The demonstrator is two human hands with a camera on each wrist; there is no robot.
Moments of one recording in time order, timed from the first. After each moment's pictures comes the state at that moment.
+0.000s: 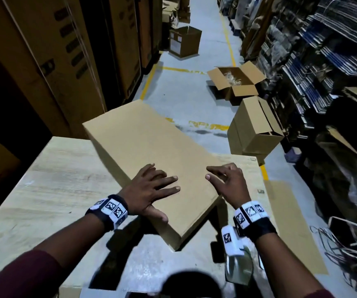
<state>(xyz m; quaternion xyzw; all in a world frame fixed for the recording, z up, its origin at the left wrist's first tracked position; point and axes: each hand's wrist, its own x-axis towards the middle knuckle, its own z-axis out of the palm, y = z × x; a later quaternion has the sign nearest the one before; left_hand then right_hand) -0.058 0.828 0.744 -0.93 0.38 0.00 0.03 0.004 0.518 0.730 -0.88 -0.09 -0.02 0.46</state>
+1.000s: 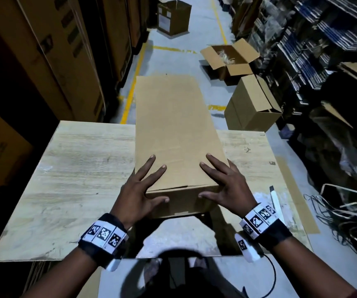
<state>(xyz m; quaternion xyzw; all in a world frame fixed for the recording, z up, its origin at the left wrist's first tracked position) -0.172 0.921 0.731 -0.91 0.14 -0.10 -0.38 -0.112 0.619 0.736 -0.92 -0.29 -0.06 0.26</state>
